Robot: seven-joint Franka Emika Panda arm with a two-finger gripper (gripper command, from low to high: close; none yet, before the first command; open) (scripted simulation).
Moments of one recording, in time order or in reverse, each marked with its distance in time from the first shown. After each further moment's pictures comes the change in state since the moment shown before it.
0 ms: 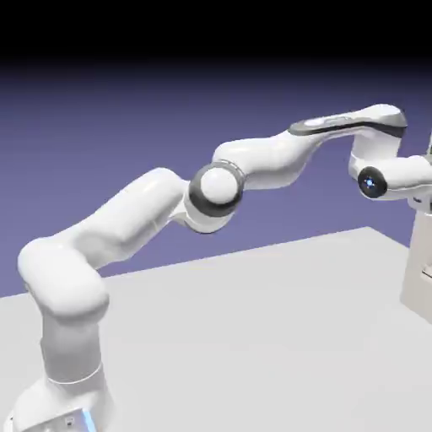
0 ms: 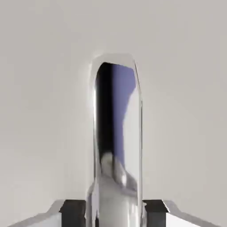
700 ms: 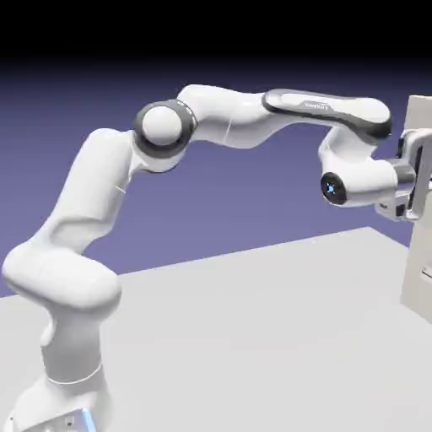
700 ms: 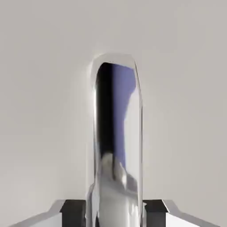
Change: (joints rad) arm 0.363 -0.455 -0.163 -0.761 0.246 -0.229 -0.476
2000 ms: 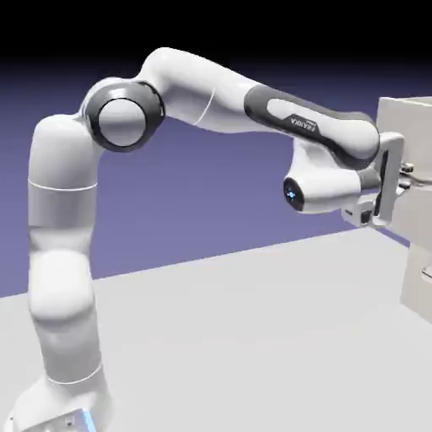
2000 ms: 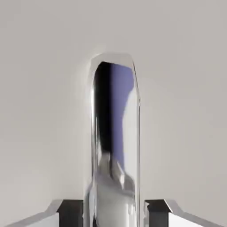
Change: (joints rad) arm -0.833 -0.419 0.987 -0.280 0.118 0.029 -0.560
